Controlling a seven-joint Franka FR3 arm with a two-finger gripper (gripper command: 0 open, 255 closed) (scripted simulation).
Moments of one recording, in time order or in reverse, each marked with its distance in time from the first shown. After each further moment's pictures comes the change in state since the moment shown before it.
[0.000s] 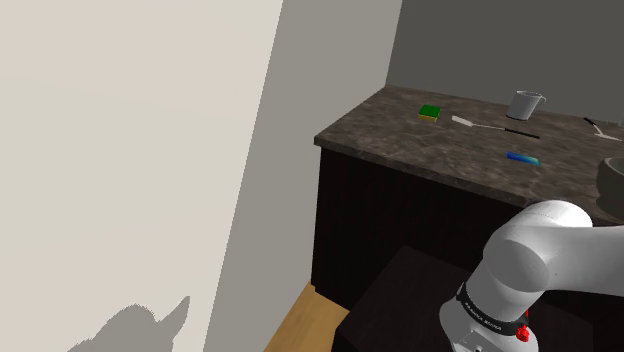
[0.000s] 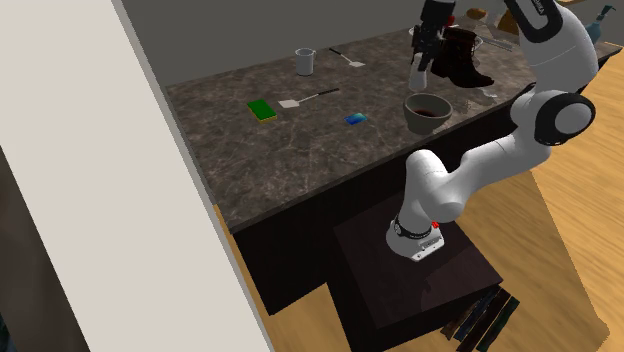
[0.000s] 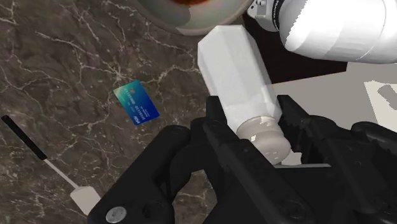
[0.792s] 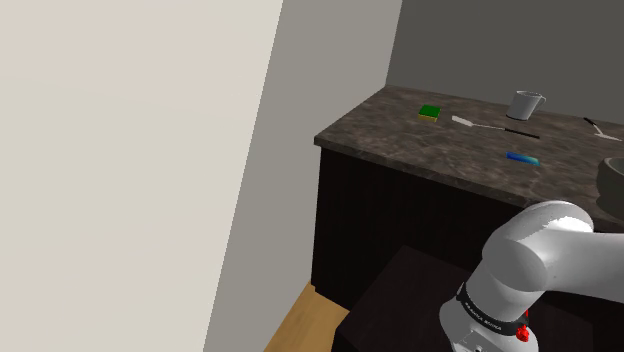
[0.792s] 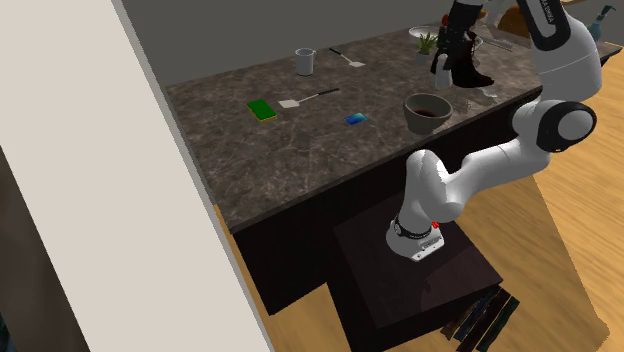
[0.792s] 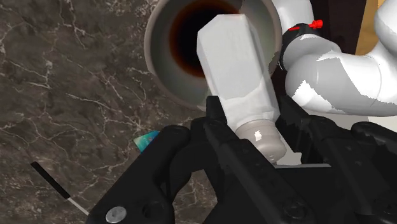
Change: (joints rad) arm -0.016 -0.105 -0.063 0.061 -0.169 -0.108 -0.178
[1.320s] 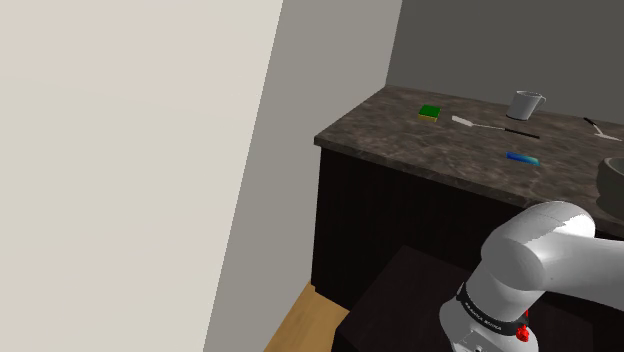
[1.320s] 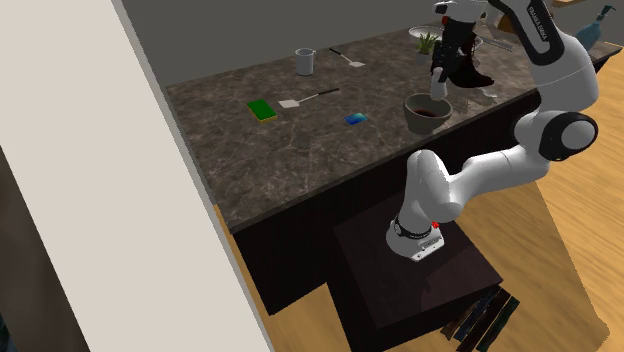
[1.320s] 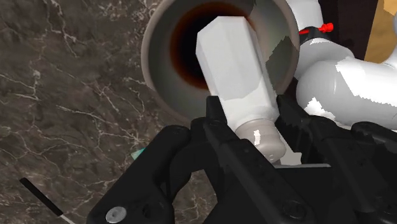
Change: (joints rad) arm -0.026 -0.103 -0.019 -0.156 -0.024 0.056 0.022
